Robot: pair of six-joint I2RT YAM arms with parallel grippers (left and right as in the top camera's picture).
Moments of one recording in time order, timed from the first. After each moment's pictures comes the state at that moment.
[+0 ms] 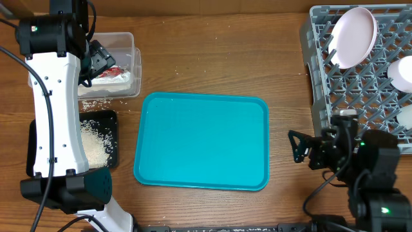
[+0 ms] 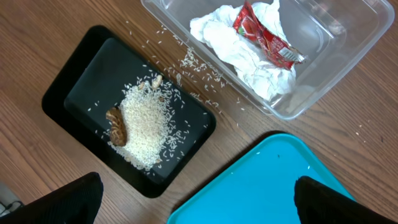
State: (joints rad) left arm 0.07 1.85 2.18 -1.64 -0.30 -0.68; right arm -0.05 0.66 0.76 -0.78 -0.41 0.10
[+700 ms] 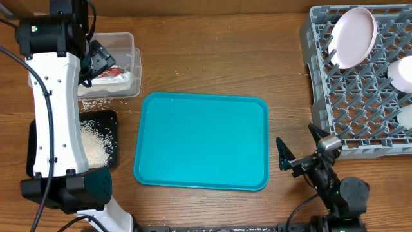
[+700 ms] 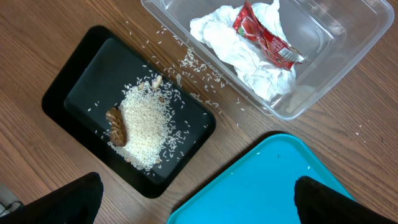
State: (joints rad) left arm 0.07 1.85 2.18 -1.64 -0.30 -0.68; right arm 0.03 0.16 0.07 0.04 -0.39 0.10
